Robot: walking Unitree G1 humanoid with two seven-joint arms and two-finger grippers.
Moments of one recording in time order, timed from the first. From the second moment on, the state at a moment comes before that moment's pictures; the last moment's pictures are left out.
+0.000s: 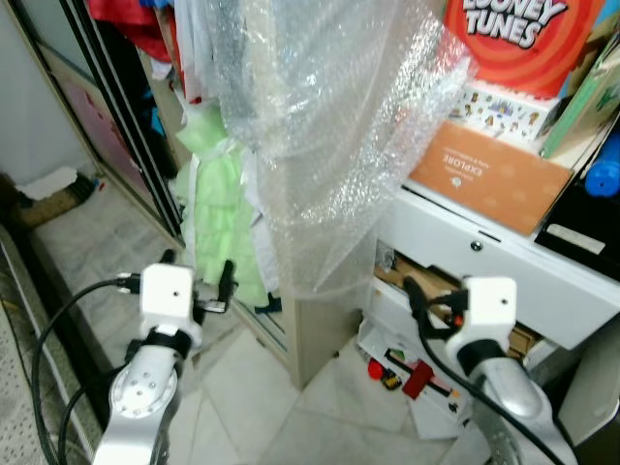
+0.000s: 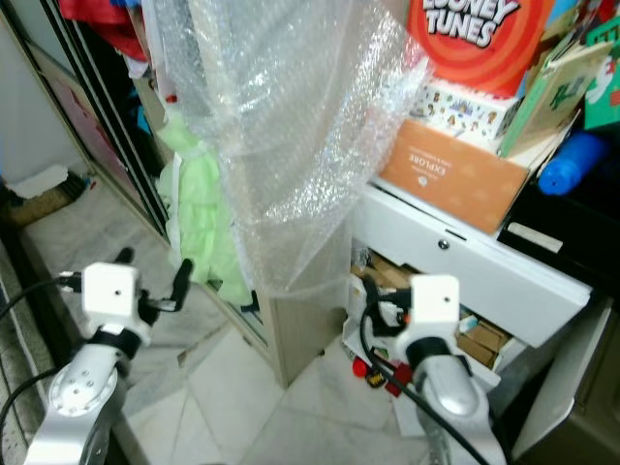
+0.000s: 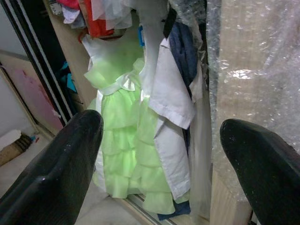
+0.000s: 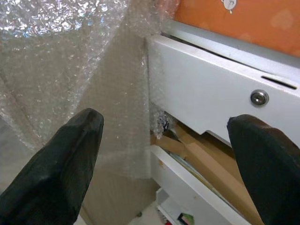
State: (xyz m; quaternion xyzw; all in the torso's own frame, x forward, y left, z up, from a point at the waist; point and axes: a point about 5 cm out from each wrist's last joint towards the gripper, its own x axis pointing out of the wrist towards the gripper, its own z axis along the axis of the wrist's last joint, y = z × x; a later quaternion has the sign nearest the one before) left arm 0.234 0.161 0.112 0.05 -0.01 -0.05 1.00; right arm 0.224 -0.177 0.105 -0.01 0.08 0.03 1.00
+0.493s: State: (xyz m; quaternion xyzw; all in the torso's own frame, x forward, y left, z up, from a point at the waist) left arm 0.233 0.166 0.111 0.06 0.00 -0.04 1.00; right arm 0.225 -0.171 0.106 0.00 0.07 0.04 1.00
